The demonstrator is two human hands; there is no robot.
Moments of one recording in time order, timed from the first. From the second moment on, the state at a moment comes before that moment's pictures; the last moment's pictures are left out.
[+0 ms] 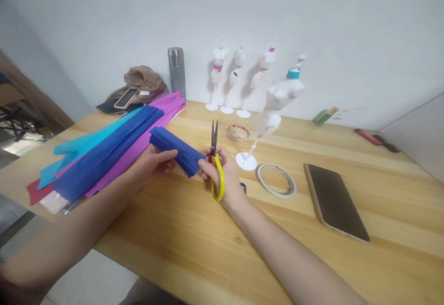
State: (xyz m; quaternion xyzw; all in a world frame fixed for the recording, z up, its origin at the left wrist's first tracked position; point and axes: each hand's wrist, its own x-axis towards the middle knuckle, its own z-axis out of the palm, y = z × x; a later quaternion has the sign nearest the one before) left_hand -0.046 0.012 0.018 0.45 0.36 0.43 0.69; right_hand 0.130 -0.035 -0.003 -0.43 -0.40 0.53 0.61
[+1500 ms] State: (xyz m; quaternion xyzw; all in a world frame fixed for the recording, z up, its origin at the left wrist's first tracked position) left_hand -0.076 0.041 0.031 0.41 0.39 0.45 0.69; right_hand 0.207 -0.037 0.054 -0.42 -0.70 0.55 0.18
